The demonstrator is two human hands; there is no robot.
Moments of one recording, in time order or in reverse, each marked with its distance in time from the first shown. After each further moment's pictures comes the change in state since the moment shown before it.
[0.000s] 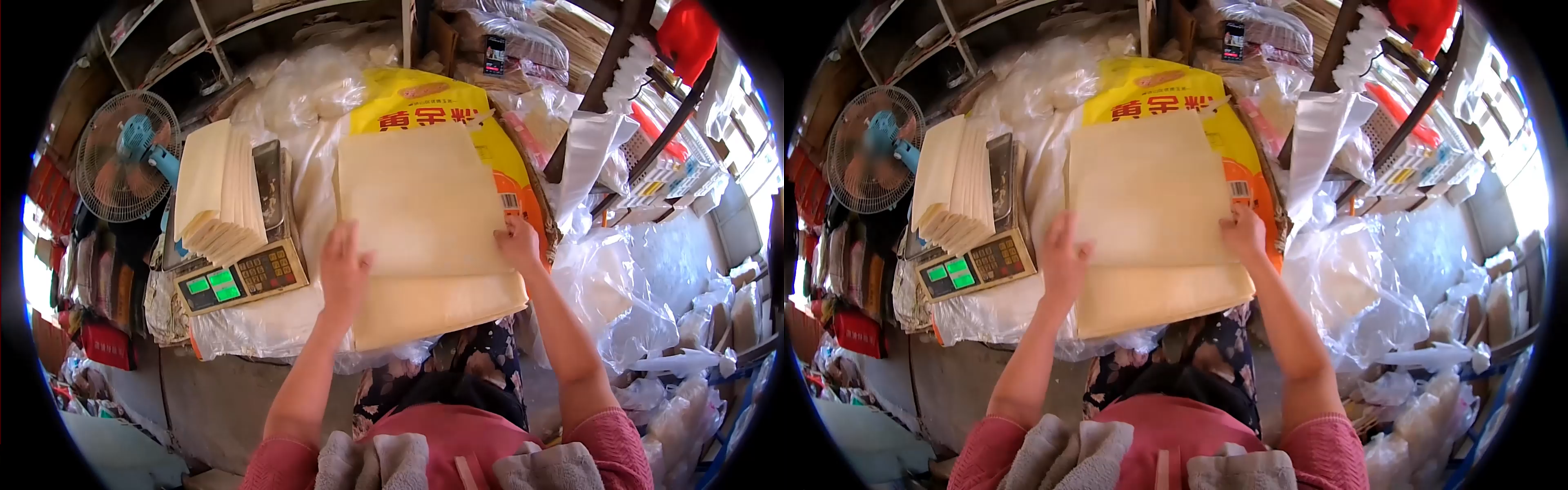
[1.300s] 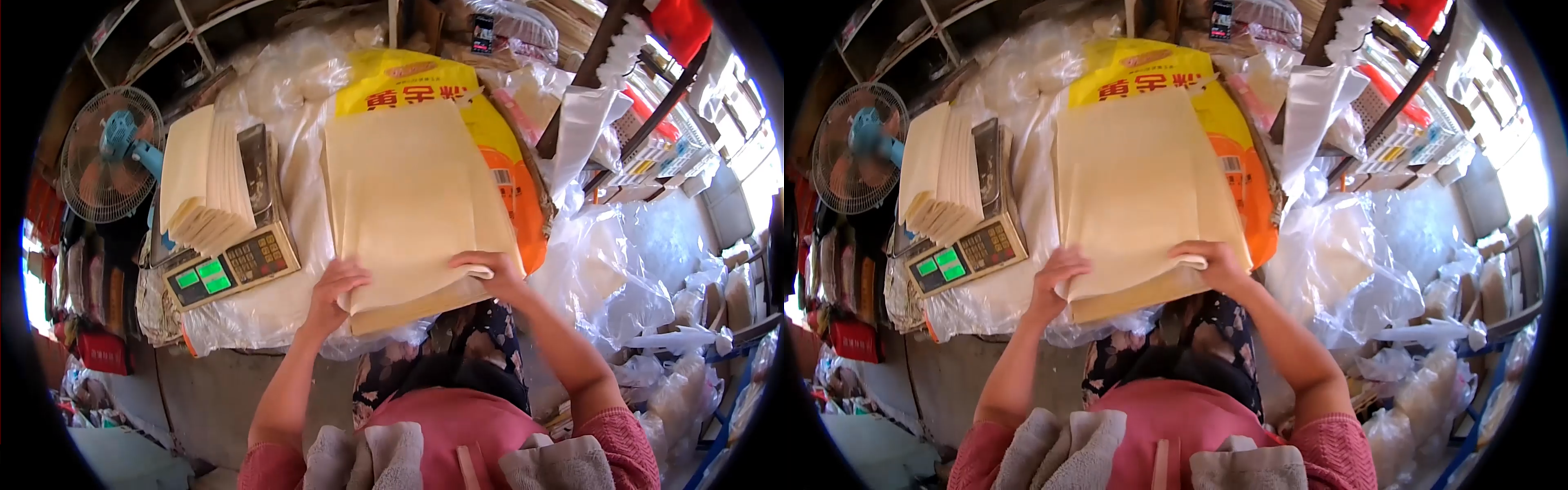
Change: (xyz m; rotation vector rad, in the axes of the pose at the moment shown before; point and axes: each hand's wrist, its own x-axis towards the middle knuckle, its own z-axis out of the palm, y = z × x) left_hand -0.058 -0.048 -0.025 -0.305 -0.361 0.420; right_hand -0.094 -0.025 0.004 0.211 -0.502 -0.440
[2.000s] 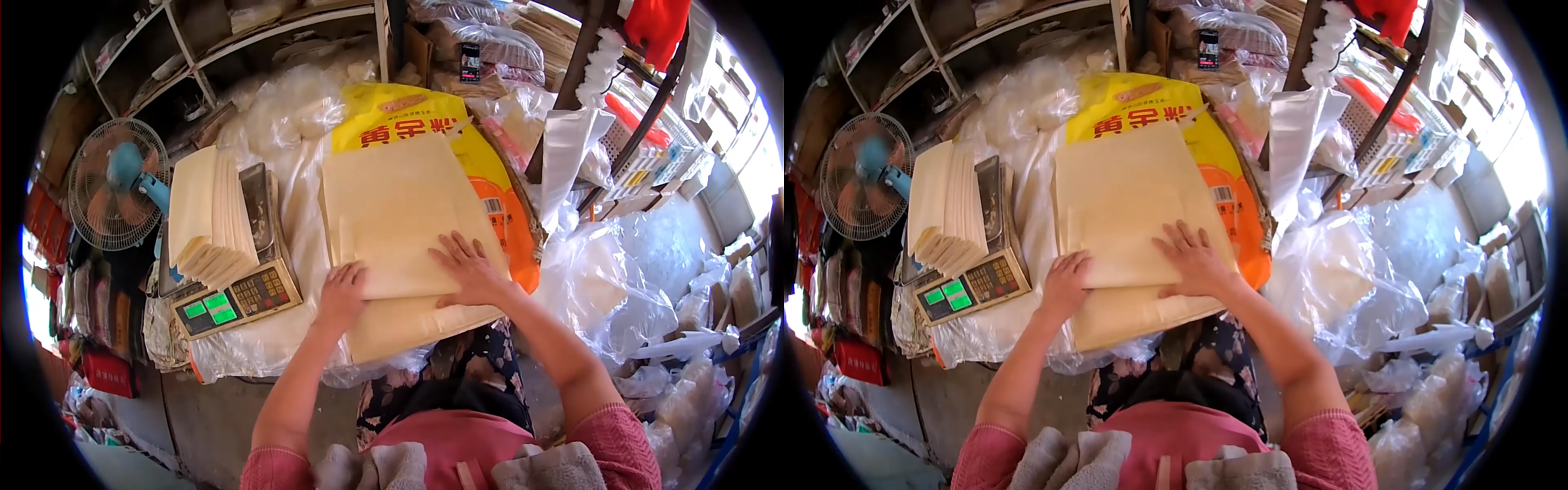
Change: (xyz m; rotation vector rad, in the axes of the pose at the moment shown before) left_hand 0.052 -0.017 0.019 0.470 -0.063 -0.145; right_hand 0.049 -0.016 -0.012 -0.809 -0.244 0.031
